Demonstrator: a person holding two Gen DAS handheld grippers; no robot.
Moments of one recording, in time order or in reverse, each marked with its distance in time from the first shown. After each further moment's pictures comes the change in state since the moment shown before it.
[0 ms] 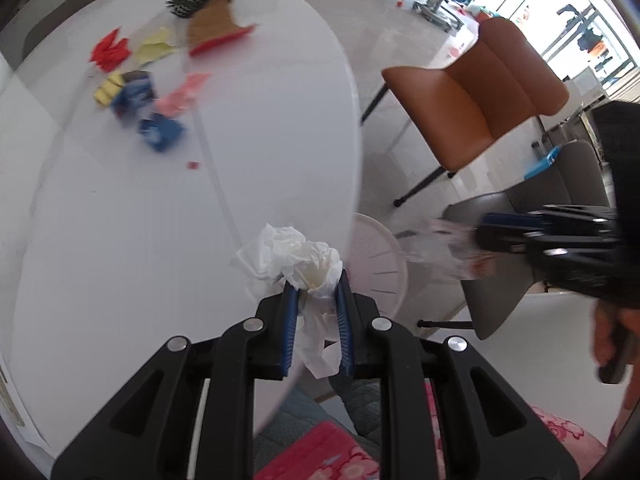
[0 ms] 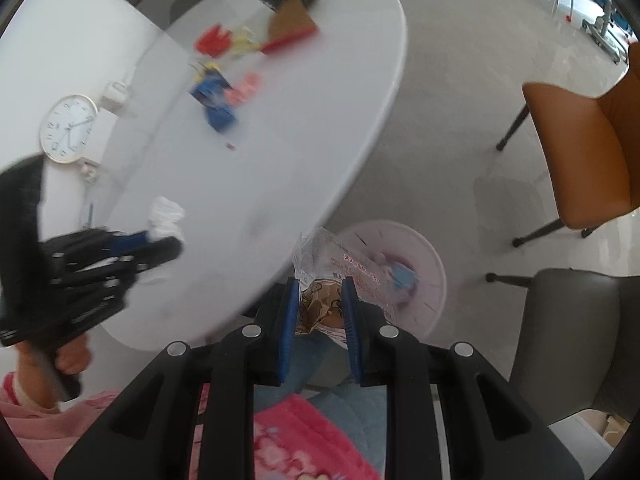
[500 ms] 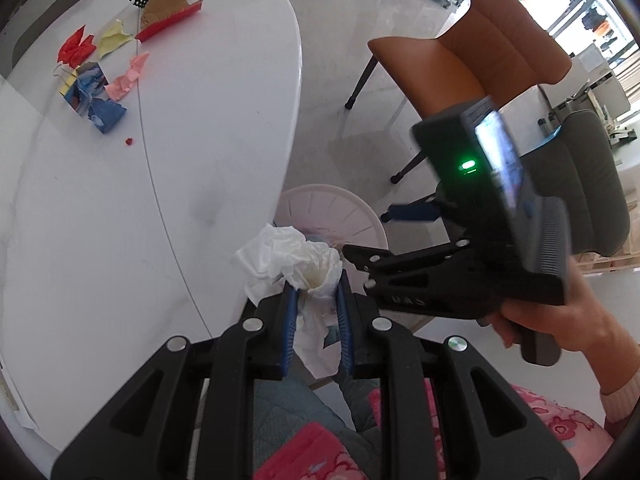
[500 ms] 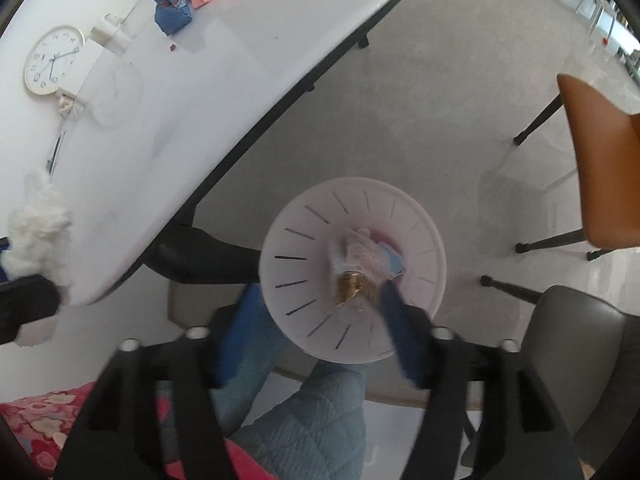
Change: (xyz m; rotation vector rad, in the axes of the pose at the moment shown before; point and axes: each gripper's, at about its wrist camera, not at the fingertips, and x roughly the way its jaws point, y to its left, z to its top) left arm 0.039 -0.068 -0.016 0.026 0.064 0.050; right arm 0.097 -0.023 -0.024 -0.154 0.071 -0.038
